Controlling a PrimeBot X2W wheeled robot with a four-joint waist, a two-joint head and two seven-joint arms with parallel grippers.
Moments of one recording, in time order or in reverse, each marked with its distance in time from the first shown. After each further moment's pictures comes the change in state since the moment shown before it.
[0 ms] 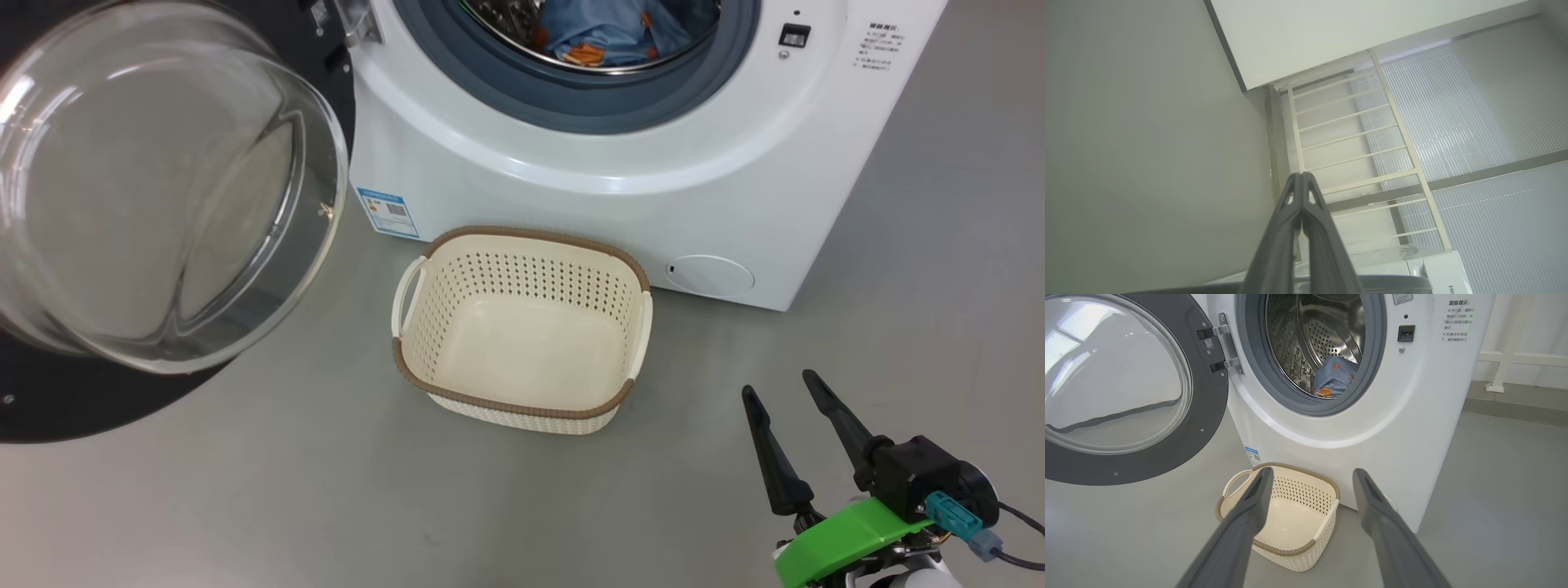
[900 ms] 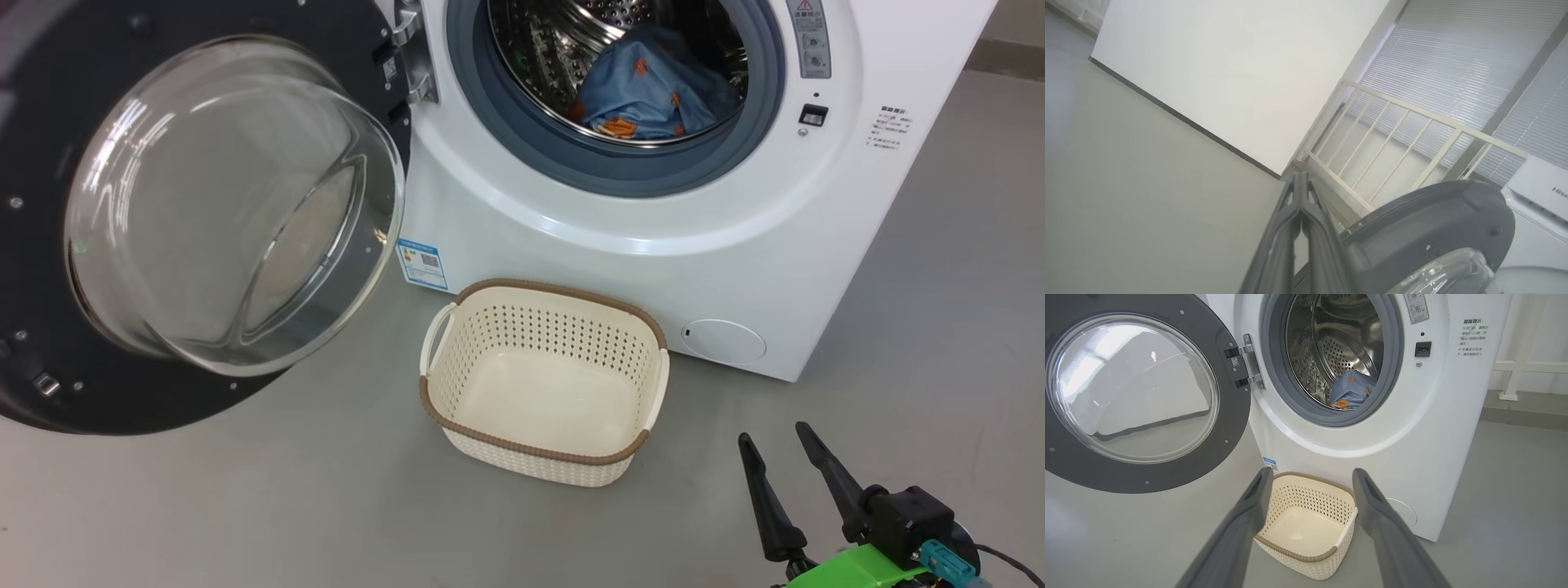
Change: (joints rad) left arm 0.520 -0.298 -0.233 -0.653 0.581 0.031 -0.476; right arm 0.060 0.022 0.004 0.090 0.056 0.000 -0.081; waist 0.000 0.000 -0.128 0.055
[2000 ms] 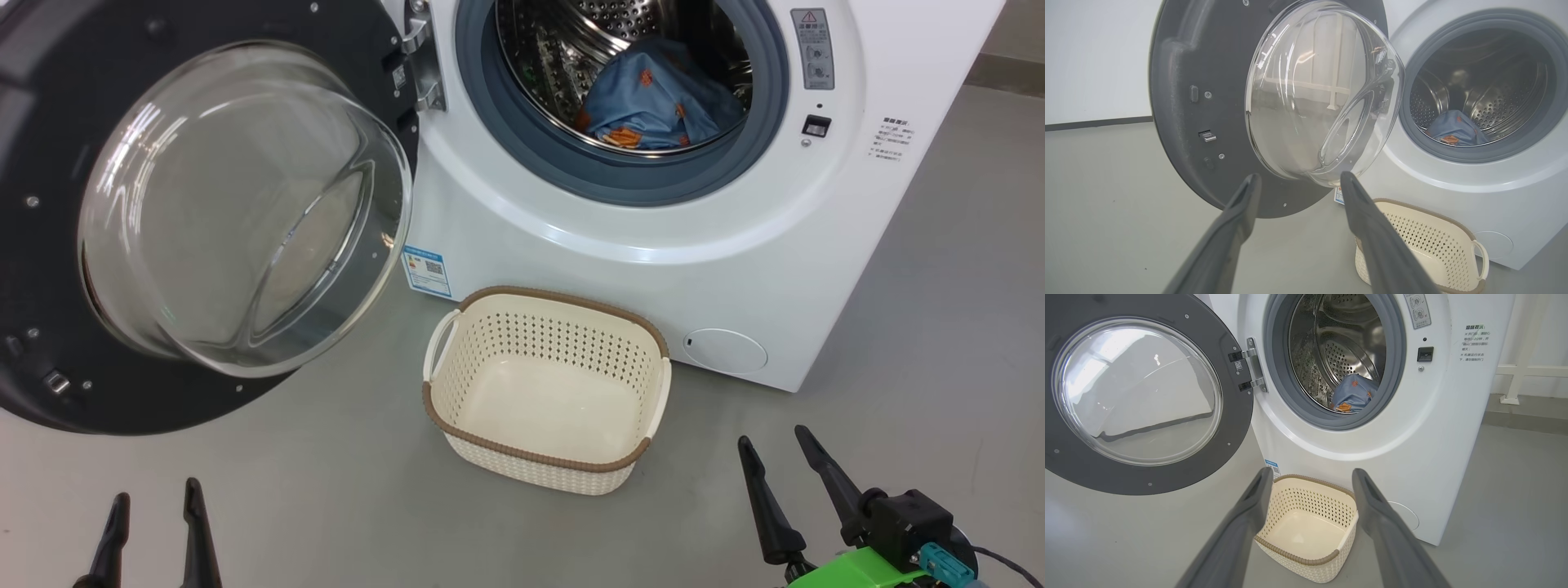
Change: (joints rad) left arm 0.273 -0.174 -0.427 -0.101 0.502 0.067 -0.060; right arm 0.000 0.000 0.002 0.011 0.003 0.000 -0.009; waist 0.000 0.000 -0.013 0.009
